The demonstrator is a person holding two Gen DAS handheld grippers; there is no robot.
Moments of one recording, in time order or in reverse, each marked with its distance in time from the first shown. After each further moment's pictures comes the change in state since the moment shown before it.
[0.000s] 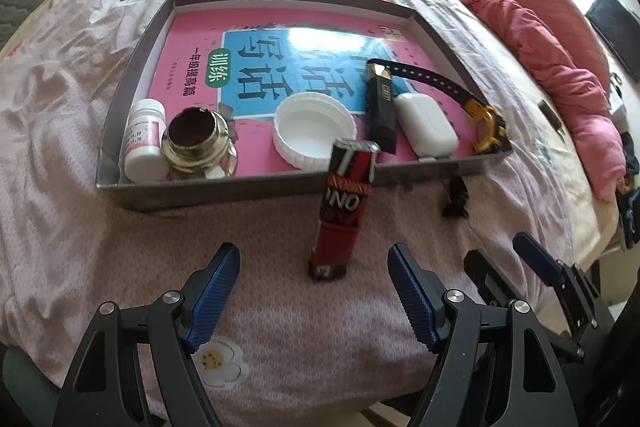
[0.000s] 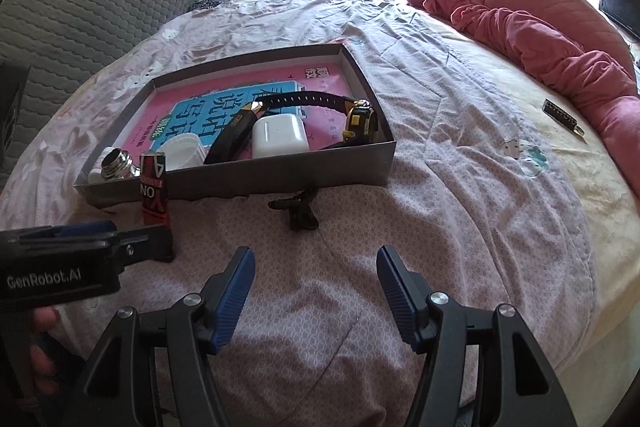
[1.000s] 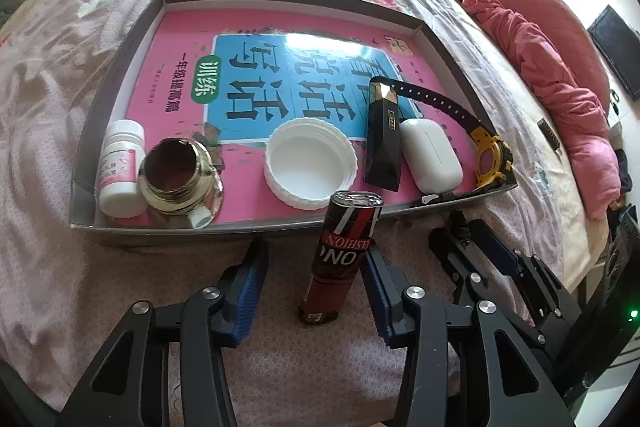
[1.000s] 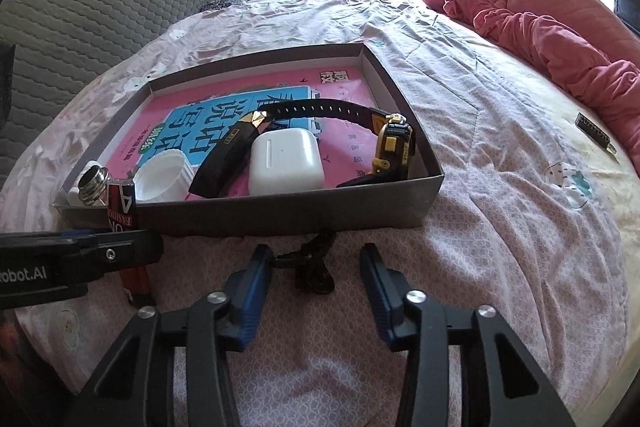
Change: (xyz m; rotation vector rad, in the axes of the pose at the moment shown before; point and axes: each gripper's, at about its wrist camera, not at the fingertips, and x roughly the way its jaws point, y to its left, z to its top) left arm 0.016 0.001 0.021 -0.032 0.009 -0.046; right arm 0.042 0.004 0.021 -0.014 -0.032 0.055
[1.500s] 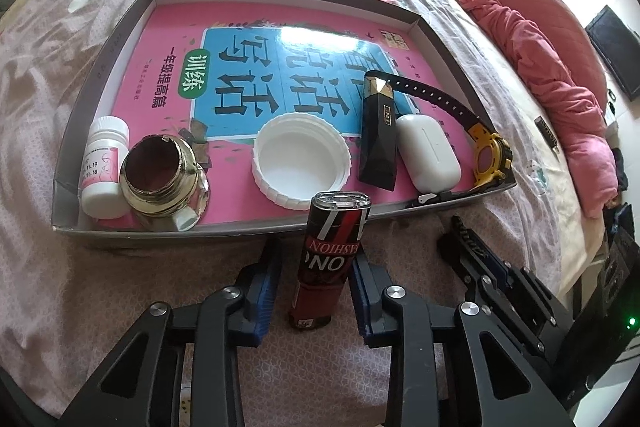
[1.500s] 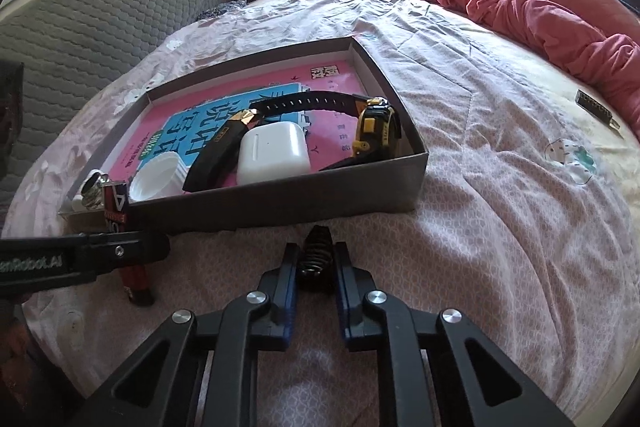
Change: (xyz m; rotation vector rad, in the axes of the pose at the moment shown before) left arm 0.009 -0.001 0.003 -0.005 0.012 -0.028; right arm -0.003 -0.015 -0.011 0.068 -0.006 0.057
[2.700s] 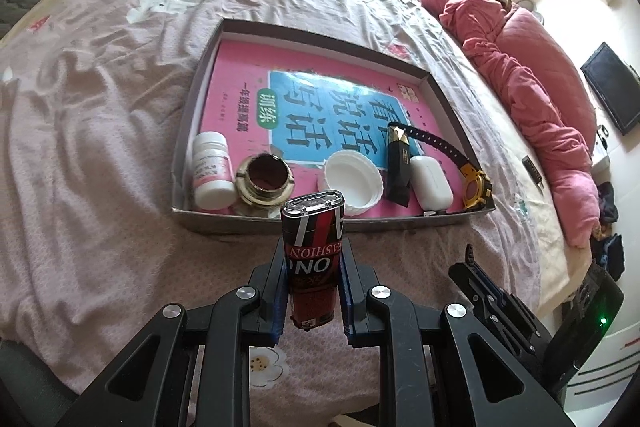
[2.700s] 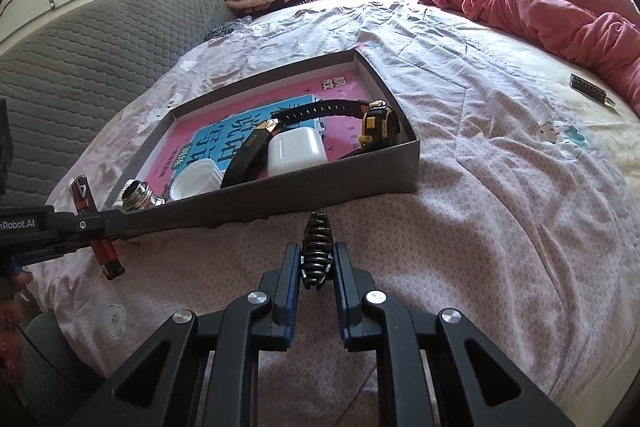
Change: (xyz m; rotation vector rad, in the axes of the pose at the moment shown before) left arm -0.071 0.045 -0.018 -0.073 -0.132 -0.021; right arm -0.032 0.001 -0.011 0.057 -0.048 0.058
